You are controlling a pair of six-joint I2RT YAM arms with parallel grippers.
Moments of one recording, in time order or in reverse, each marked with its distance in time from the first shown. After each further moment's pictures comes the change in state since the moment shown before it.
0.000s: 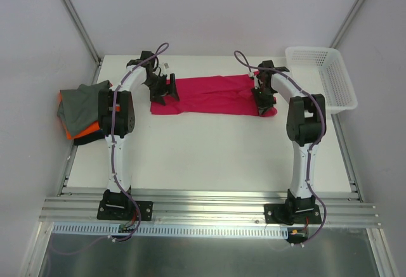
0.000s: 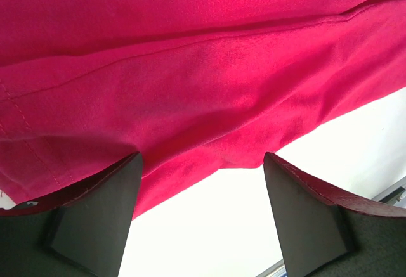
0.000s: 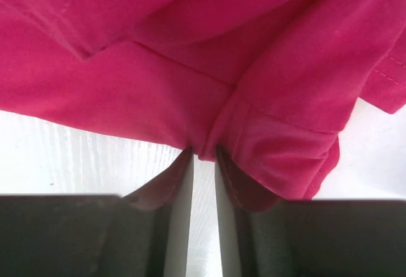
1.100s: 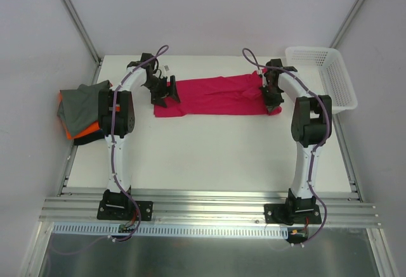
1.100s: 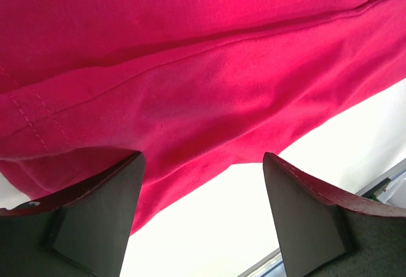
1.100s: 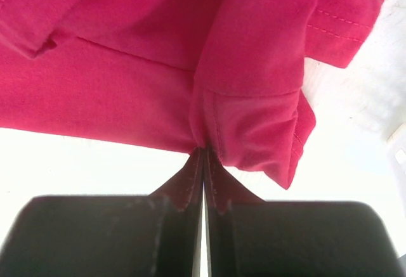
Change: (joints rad) left arm 0.000 0.000 -0.034 0.003 0.039 -0.015; right arm -0.057 -0.034 -0.029 0.029 0.068 -0.017
